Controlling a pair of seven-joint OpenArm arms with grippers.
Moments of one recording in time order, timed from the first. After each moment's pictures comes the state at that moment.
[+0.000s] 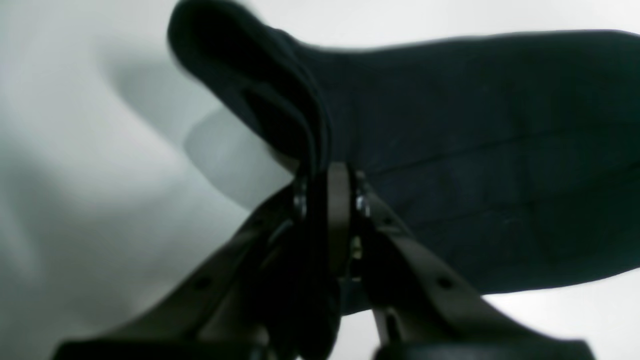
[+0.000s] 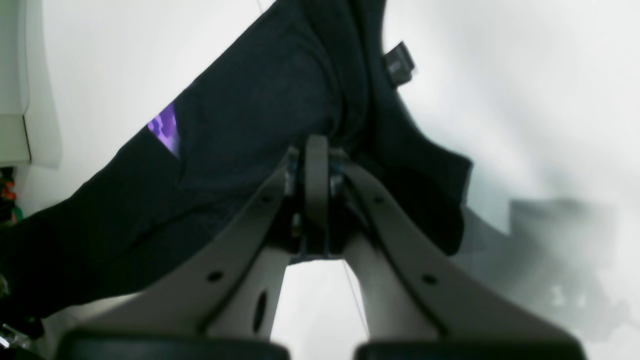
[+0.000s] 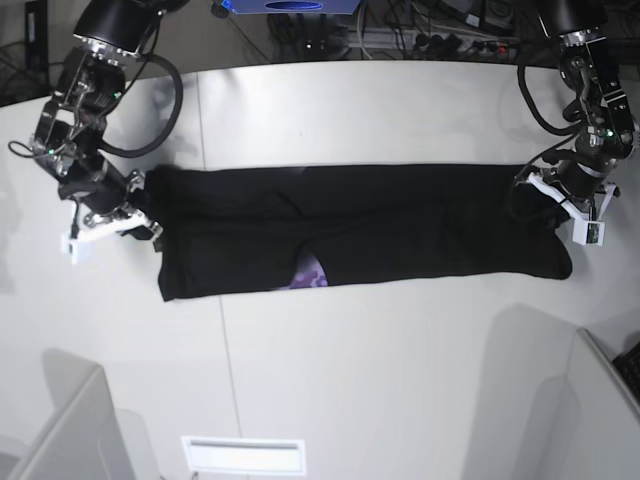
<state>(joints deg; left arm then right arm) 13.4 -21.5 -27.3 96.0 -26.6 -23.9 43.7 -4.4 5.1 24.0 103.2 36.8 -2.1 -65.9</state>
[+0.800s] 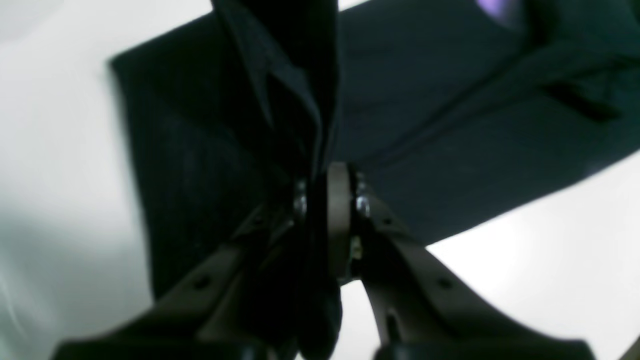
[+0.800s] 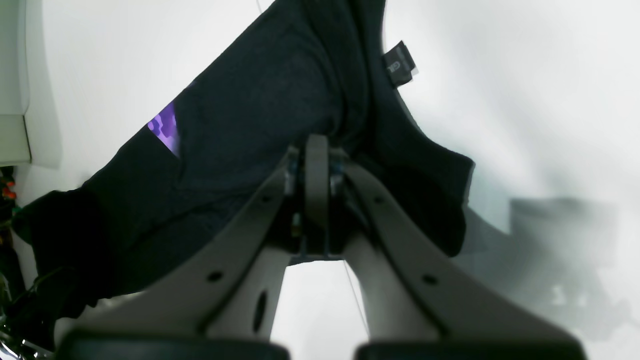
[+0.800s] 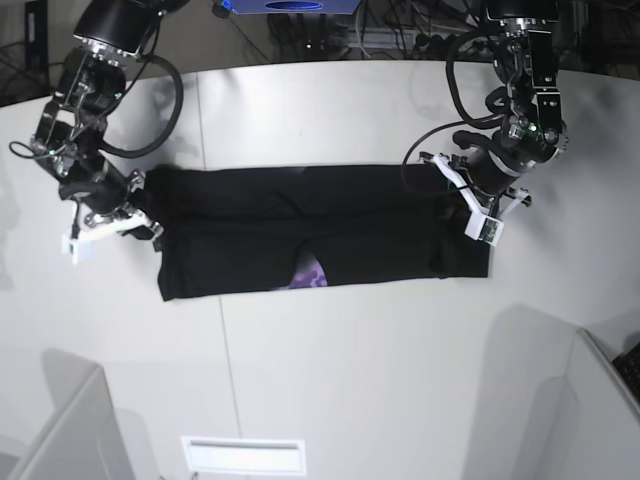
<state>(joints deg) 13.6 -12.3 -10.5 104.4 -23.4 -23.8 48.8 -4.3 5.1 24.0 102.9 36.8 -2.1 -65.9</state>
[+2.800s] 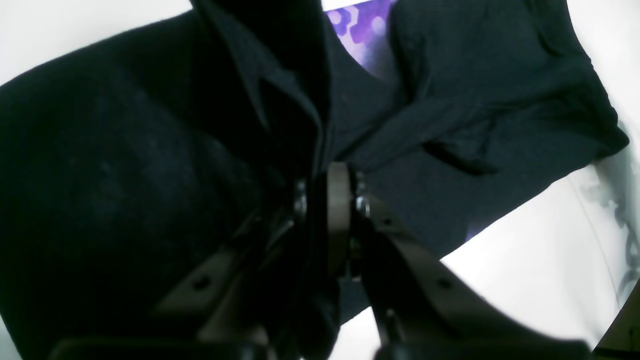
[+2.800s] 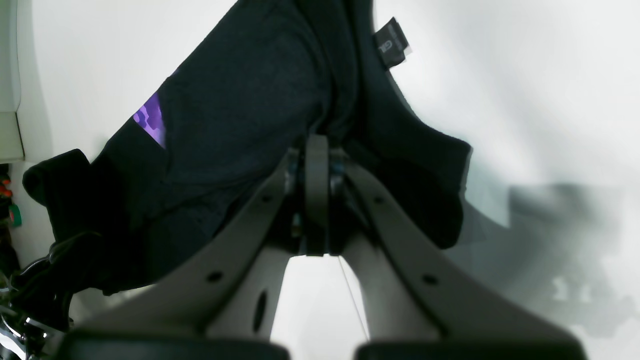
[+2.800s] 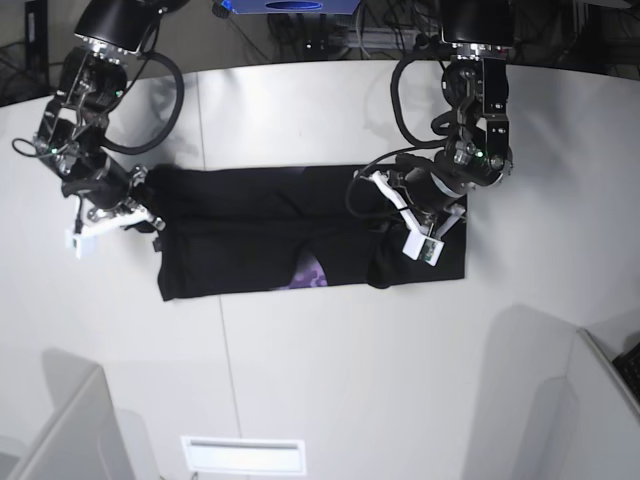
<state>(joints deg) 6.3 -4.3 -2.9 96.3 -23.0 -23.7 49.0 -4.9 5.1 24.0 101.3 36.8 -2.1 -65.9</state>
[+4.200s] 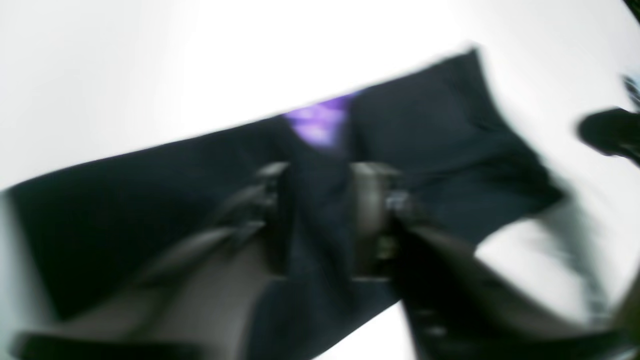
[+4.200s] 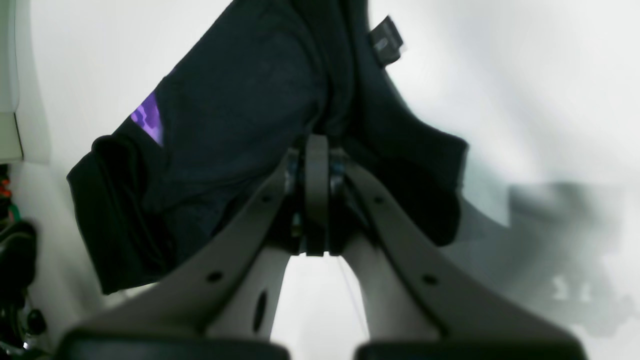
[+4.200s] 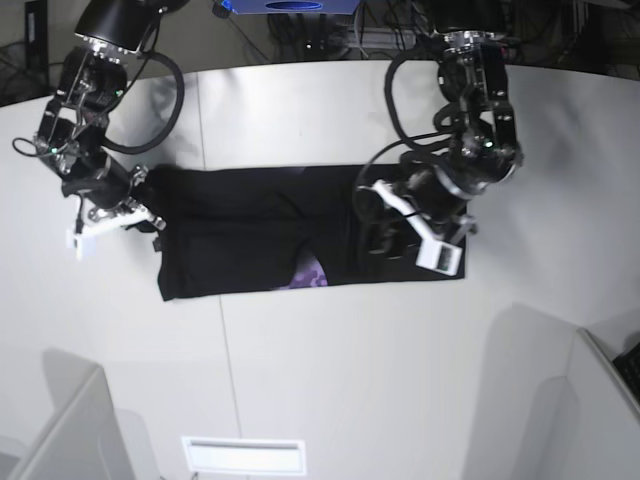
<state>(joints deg) 8.6 -1.6 -8.8 107.2 -23.7 -23.7 48.7 -4.5 5.0 24.0 101.5 37.2 -2.1 -66.4</state>
